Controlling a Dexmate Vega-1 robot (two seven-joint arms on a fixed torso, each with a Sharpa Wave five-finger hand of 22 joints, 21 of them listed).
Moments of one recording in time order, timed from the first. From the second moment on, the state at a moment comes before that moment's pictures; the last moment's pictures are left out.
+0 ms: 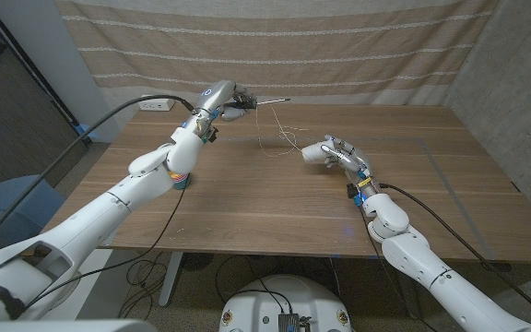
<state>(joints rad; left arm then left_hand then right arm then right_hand) 0.69 0.71 0.54 -1.62 0.49 -0.18 0.41 1.43 -0.04 0.37 -0.18 0.17 1.07 0.04 0.20 0.20 0.91 -0.05 0.35 0.70 0.93 -0.09 0.44 0.71 0.66 -0.04 1.13 0.17 -1.08 -0.50 -0.41 -1.57 0.64 0.36 -0.05 1.14 0.00 0.31 -0.18 0.19 0.89 -0.10 0.20 0.25 0.83 0.13 0.53 0.29 1.25 -0.16 0.41 0.87 0.79 -0.09 1.41 0.18</state>
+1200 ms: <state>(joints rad) 0.67 0.72 0.58 -1.63 0.52 -0.15 0.37 1.43 -0.04 0.37 -0.18 0.17 1.07 0.04 0.20 0.20 0.91 -0.05 0.34 0.70 0.93 -0.09 0.44 0.71 0.66 -0.04 1.13 0.17 -0.90 -0.43 -0.41 -1.49 1.03 0.34 0.71 1.14 0.00 0.31 -0.18 0.18 0.89 -0.10 0.20 0.26 0.83 0.13 0.53 0.29 1.25 -0.16 0.41 0.88 0.79 -0.09 1.41 0.18</state>
